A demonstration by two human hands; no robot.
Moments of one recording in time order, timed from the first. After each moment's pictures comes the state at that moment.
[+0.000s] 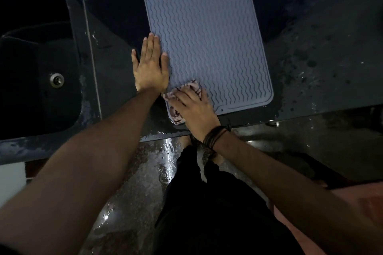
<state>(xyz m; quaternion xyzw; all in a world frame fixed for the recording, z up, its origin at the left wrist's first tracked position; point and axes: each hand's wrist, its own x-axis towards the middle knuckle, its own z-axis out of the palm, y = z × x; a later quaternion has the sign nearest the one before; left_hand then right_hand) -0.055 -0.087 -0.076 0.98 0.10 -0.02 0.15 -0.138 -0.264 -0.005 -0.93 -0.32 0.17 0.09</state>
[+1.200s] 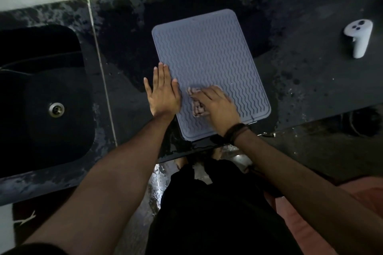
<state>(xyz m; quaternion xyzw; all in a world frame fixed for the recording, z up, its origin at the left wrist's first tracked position) -0.058 -0.087 -0.087 0.98 0.10 0.01 0.19 -0.097 -0.266 0.021 -0.96 -0.19 0.13 0.14</state>
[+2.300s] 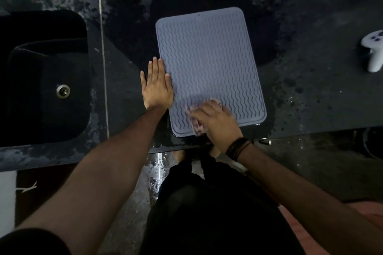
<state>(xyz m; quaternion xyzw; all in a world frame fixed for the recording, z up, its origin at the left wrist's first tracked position) -0.060 -0.089 -0.076 0.97 0.14 -0.01 0.18 -0.121 -0.307 0.017 -0.93 -0.30 0.15 0.13</state>
